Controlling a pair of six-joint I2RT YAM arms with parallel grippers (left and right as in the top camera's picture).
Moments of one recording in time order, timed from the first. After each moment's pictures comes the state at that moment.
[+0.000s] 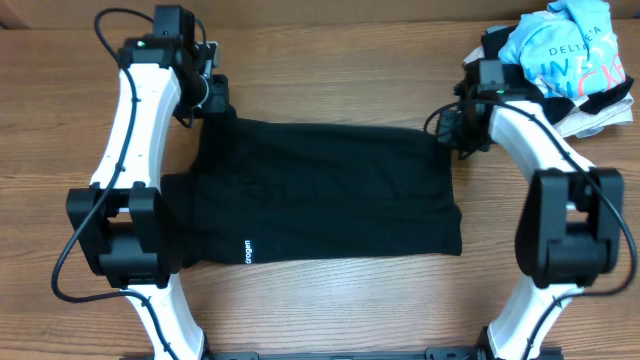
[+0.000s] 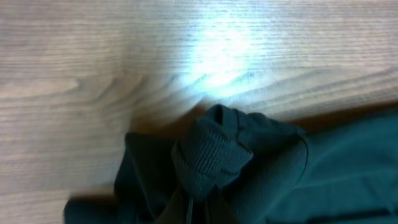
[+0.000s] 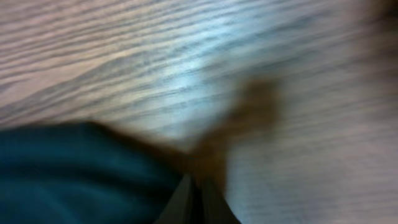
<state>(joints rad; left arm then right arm) -0.01 2.07 1.95 -1.17 0.12 -0.03 0.01 2.01 1.46 -0.76 -0.08 0.22</state>
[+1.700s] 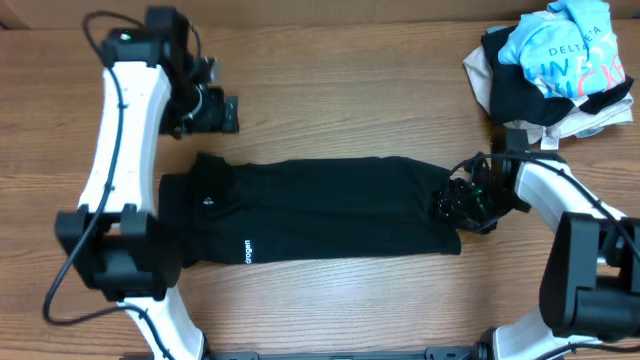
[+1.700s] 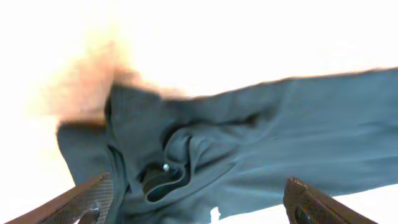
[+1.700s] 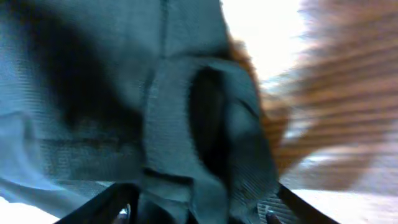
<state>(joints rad) -0.01 1.99 2.02 -1.45 0.18 0.00 -0.10 1.76 0.96 -0.79 -0.43 0.21</state>
